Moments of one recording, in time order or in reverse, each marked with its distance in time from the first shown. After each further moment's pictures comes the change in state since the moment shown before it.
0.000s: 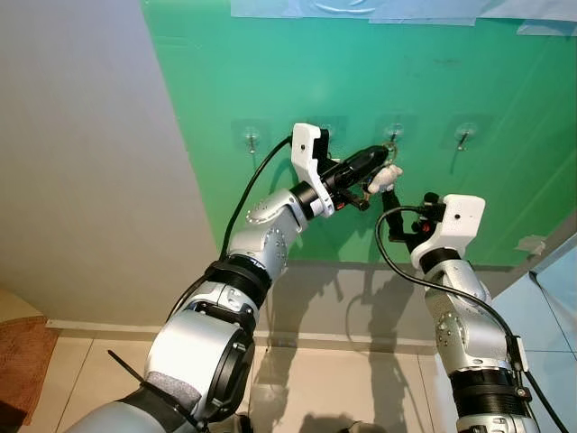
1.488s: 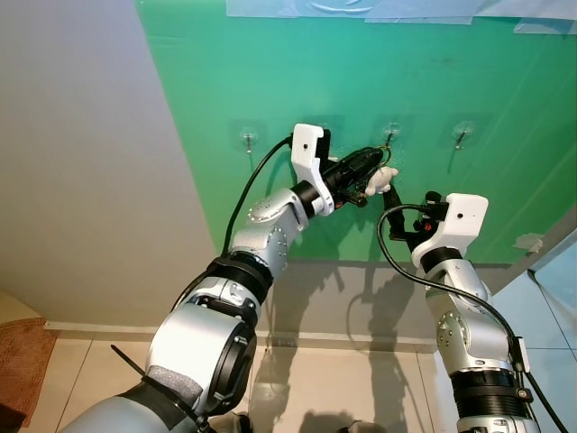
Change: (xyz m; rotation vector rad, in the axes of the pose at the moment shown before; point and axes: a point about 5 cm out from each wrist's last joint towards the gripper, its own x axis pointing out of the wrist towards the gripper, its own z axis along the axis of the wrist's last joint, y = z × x) left arm 0.002 0.005 -0.003 0.016 0.040 0.083; right arm -0.001 0.000 0.002 0.018 -0.004 -0.004
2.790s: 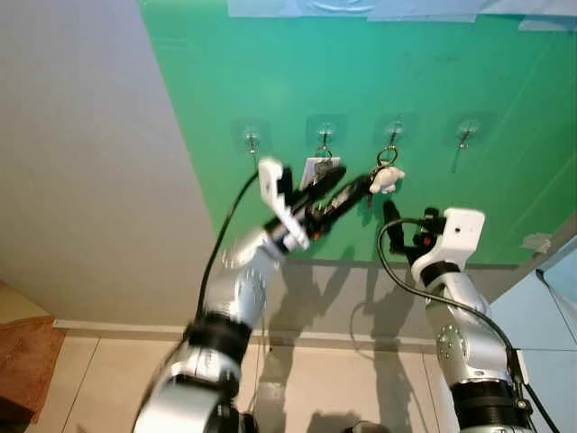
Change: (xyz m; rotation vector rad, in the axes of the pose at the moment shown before) left arm -0.057 -0.011 -0.023 -0.073 -0.171 -0.095; right arm -0.011 -0.008 -0.021 0.005 0.068 -0.025
